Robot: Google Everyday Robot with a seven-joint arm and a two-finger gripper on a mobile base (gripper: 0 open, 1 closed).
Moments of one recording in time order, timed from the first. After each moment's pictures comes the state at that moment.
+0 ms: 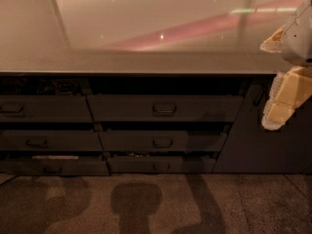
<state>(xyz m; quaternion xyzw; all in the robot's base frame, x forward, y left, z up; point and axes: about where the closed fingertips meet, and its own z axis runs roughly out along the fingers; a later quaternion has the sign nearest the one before) 0.438 -0.217 0.976 -0.60 0.78 -0.03 0.16</state>
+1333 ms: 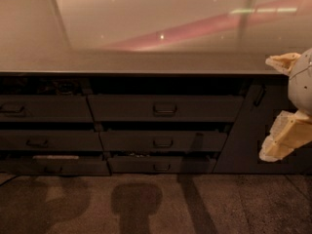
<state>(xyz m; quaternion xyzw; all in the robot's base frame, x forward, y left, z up) 0.397 -0.210 0.958 -0.61 0.75 -0.10 0.24</state>
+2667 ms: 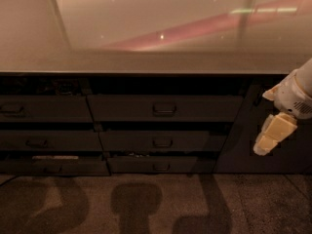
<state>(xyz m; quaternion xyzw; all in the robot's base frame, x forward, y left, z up) 0.470 -0.277 0.832 -0.53 0.84 0.03 0.15</state>
